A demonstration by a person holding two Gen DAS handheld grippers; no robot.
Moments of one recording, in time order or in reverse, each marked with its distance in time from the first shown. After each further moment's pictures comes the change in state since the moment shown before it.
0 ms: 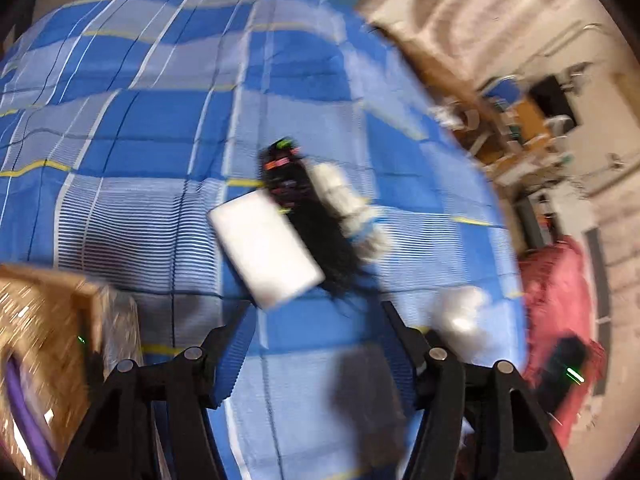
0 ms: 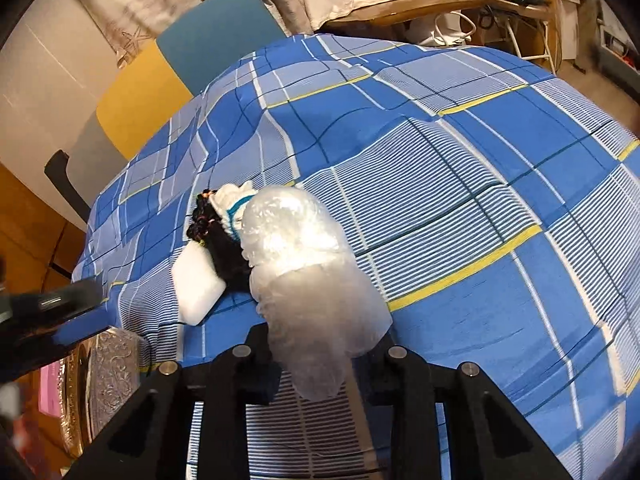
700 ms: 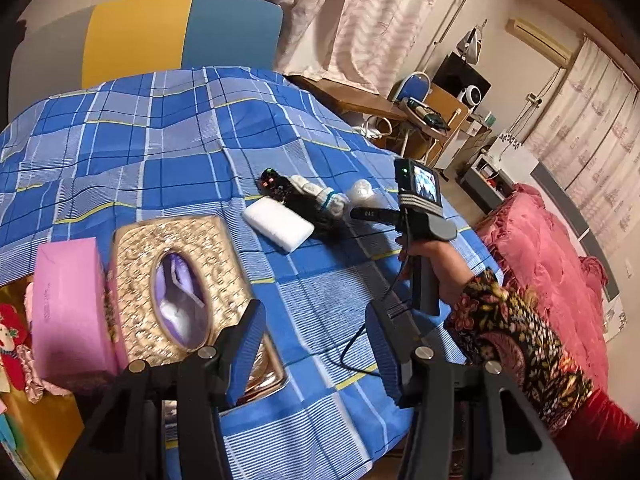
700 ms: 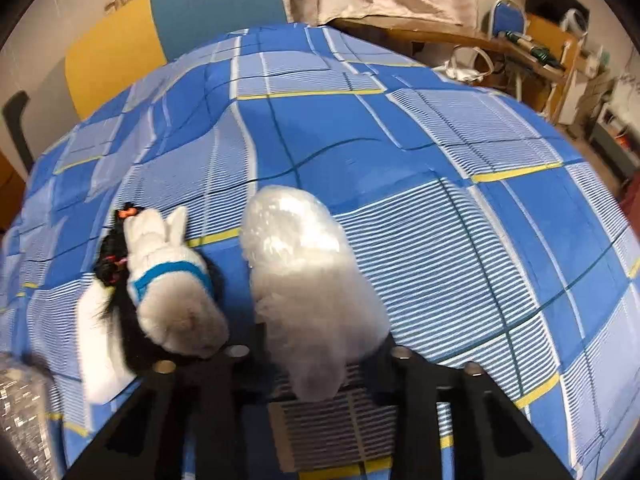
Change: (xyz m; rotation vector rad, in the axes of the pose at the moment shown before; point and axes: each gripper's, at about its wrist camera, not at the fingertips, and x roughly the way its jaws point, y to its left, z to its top) left arm -0.160 0.056 -0.122 0.349 -0.226 -0.168; right arm 0.078 0.012 0.060 -0.175 0.007 -0.181
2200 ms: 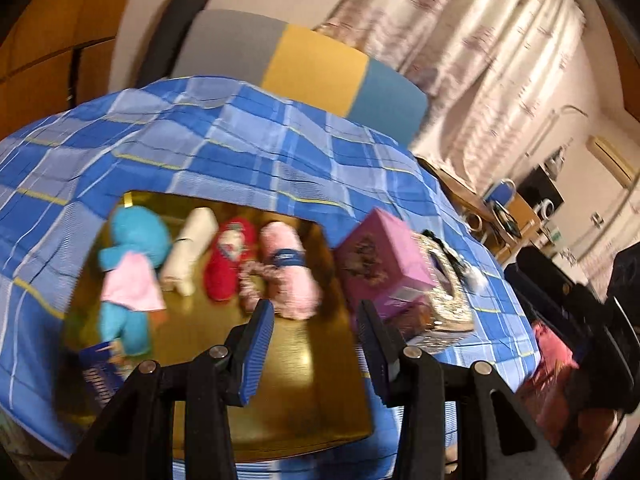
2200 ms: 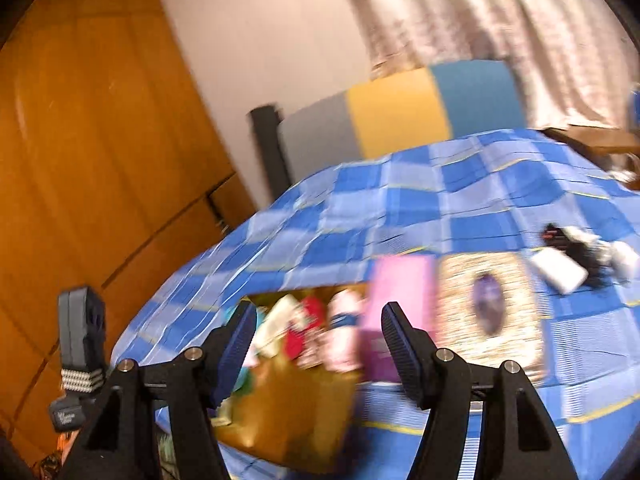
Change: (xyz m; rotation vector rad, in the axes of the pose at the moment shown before) left arm -0.162 0.194 -0.123 -0.328 -0.252 0.197; right arm -0.261 0.325 -0.203 -0.215 -0.341 0.545
